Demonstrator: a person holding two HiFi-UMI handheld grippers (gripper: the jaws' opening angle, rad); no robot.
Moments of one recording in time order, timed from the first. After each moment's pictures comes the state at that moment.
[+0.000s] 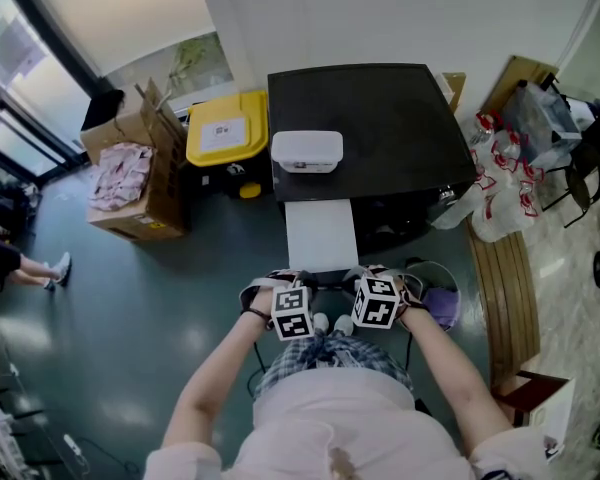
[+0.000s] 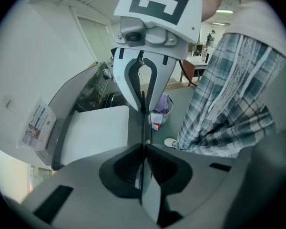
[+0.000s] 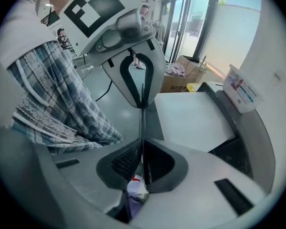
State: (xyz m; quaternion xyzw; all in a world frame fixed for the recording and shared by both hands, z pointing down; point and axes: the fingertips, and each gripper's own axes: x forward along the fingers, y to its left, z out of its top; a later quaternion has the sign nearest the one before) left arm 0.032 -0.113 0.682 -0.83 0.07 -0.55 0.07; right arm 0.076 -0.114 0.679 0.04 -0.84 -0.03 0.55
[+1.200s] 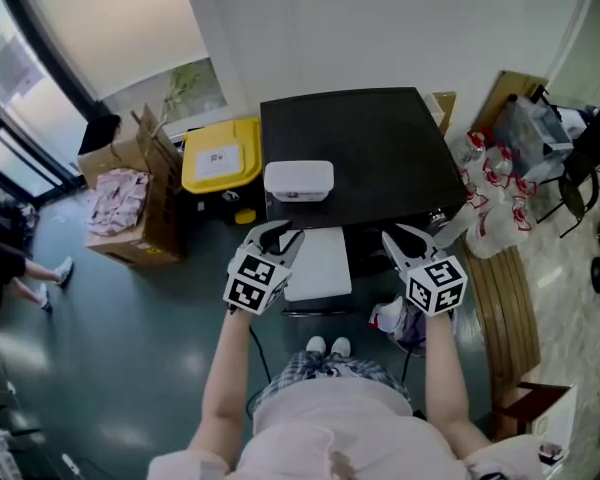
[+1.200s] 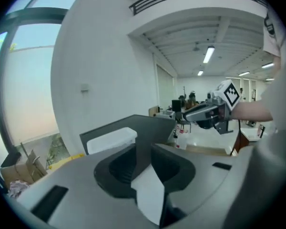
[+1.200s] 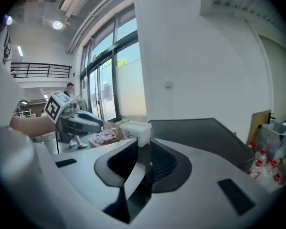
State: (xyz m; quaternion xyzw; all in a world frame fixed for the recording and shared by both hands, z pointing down) left arm 0.006 -0.285 0.503 -0.90 0.38 -0.22 -0.06; right arm 0.188 -0.268 0.492 0.46 -0.87 0.12 0.12
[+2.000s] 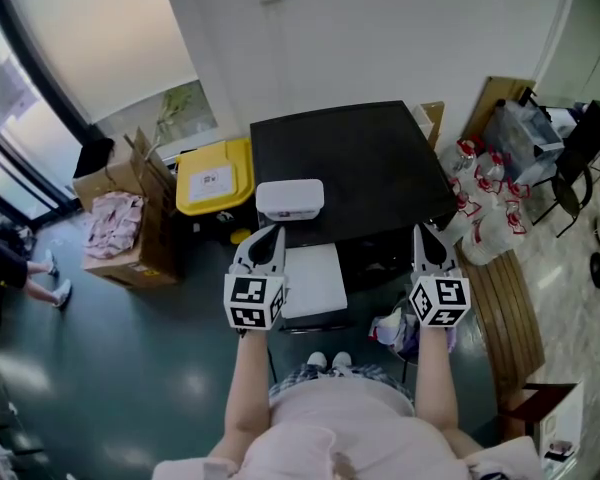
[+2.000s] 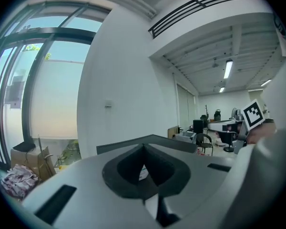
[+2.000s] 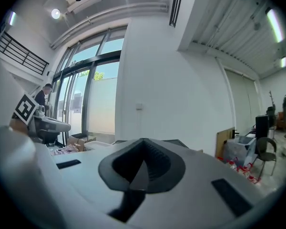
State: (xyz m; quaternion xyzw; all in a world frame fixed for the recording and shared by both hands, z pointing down) left arm -0.008 -0.307 0.452 -0.86 0.50 -0.08 -0.05; right arm 0.266 -0.276 0.441 0.64 -0.77 0.03 0.03
